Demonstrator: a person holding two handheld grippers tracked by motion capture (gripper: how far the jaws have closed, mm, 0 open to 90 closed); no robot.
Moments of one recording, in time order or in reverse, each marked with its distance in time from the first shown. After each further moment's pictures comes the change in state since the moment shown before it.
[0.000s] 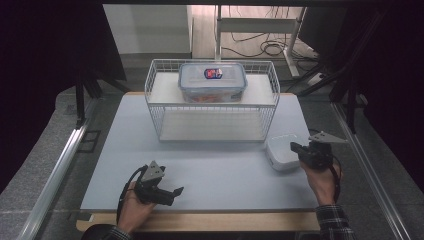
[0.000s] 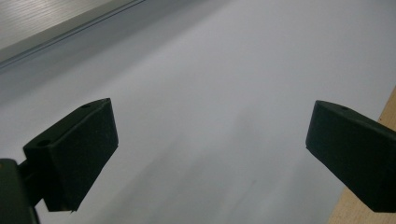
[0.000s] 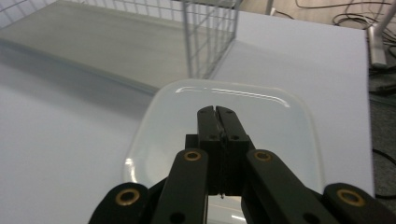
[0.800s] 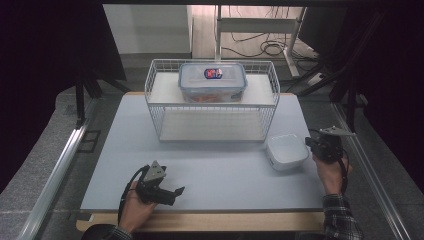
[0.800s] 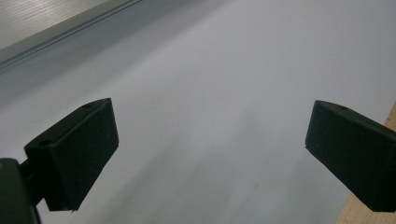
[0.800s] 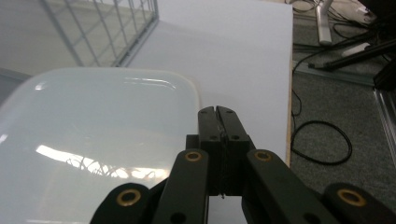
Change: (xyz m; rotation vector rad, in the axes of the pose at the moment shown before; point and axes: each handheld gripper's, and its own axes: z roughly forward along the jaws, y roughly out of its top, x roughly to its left) left arm -0.001 0.001 0.004 0.007 0.012 0.009; right arm -0.054 -0.006 0.021 0.066 -0.155 0.051
